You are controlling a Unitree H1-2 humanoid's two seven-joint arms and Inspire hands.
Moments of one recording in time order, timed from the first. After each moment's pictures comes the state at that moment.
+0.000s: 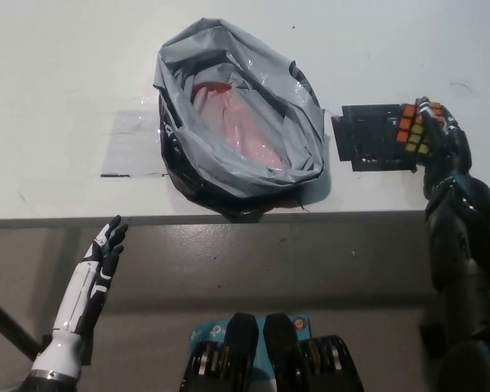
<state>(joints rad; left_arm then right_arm) -0.07 0.19 0.02 0.05 0.09 -0.21 -0.06 -0.87 -0.04 -0.57 0.85 0.13 0.17 -0.13</state>
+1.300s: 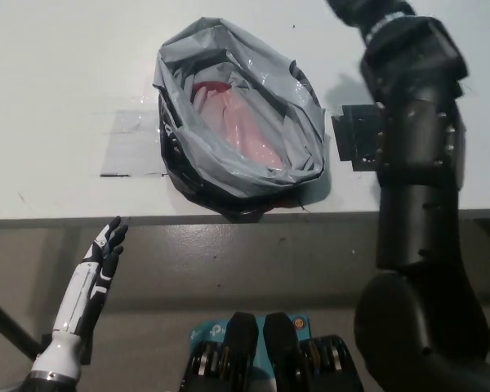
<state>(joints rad) -0.07 0.19 0.02 0.04 0.09 -0.21 -0.06 -1.18 0.16 -0.52 0.46 0.66 0.44 -0.13</state>
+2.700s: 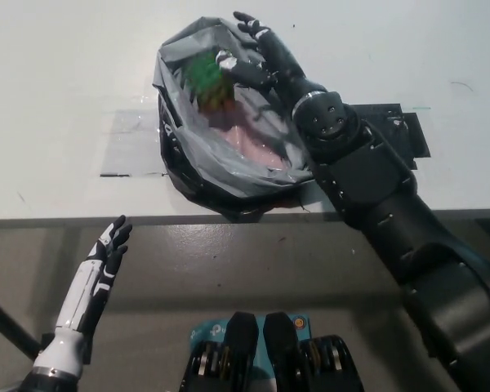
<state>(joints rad) -0.08 0.19 0.02 0.04 0.09 -0.19 -0.08 -1.17 0.00 0.29 1.03 0.00 0.00 -0.02</state>
